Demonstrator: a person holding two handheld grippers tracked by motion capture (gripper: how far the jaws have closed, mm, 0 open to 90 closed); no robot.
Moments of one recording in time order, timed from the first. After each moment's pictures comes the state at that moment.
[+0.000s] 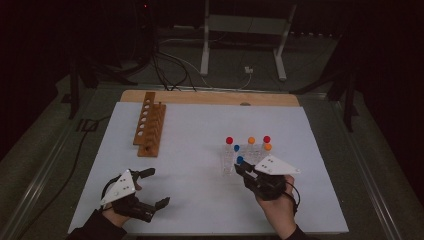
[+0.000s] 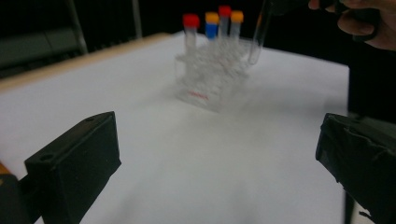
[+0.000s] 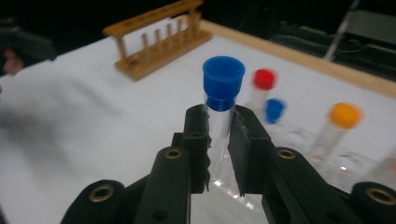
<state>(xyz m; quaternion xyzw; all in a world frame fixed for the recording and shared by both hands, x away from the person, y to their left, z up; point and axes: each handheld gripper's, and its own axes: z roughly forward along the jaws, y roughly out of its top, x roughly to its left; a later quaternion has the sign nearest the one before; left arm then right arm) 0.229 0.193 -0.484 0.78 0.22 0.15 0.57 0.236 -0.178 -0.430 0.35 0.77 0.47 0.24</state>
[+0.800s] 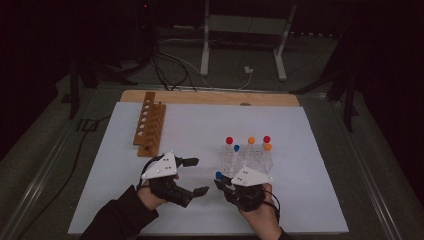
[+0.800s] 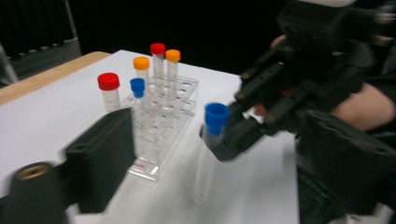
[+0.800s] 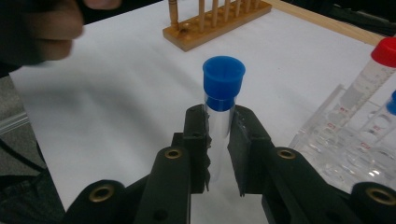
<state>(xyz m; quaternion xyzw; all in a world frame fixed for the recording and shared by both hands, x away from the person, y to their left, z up) 0.262 0.102 -0.438 0.79 0.14 0.08 0.59 0.228 -0.140 -0.456 0.30 0.81 0.46 0.19</state>
